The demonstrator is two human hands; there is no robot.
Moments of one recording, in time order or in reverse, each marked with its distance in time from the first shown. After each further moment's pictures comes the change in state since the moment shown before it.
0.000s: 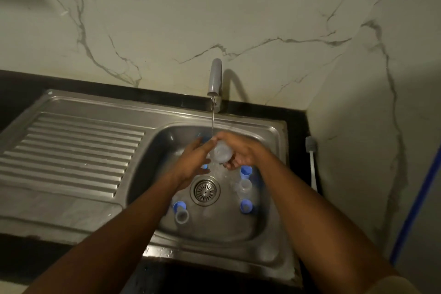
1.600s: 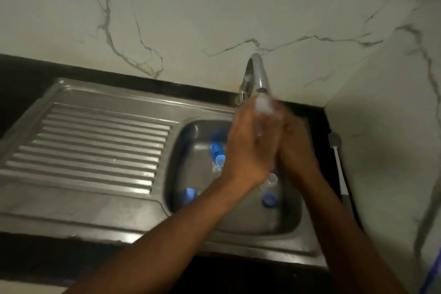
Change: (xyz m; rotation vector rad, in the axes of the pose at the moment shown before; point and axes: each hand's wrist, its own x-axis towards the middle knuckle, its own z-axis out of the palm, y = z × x) left_hand -0.072 0.051 -0.014 -0.048 0.145 0.672; right_hand -0.116 -0.038 0.099 0.094 0.659 -0.757
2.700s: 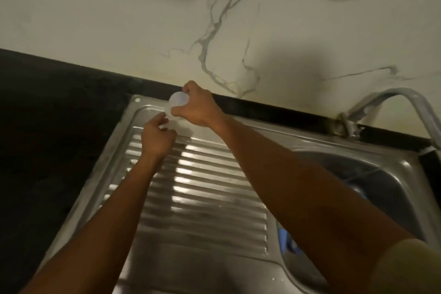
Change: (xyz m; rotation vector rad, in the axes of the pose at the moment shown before) left_hand 0.180 -0.165 -0.447 0.285 0.238 -0.514; right_hand 0.192 -0.007 0.473 -0.477 -0.519 0.008
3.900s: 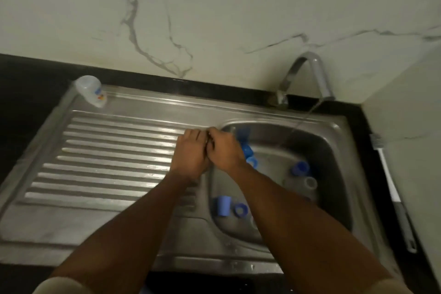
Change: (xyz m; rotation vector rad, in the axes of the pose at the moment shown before) left_hand -0.127 -0.021 0.192 0.898 -0.196 0.745; right_hand -0.195 0.188 -0.060 -0.257 0.182 0.063
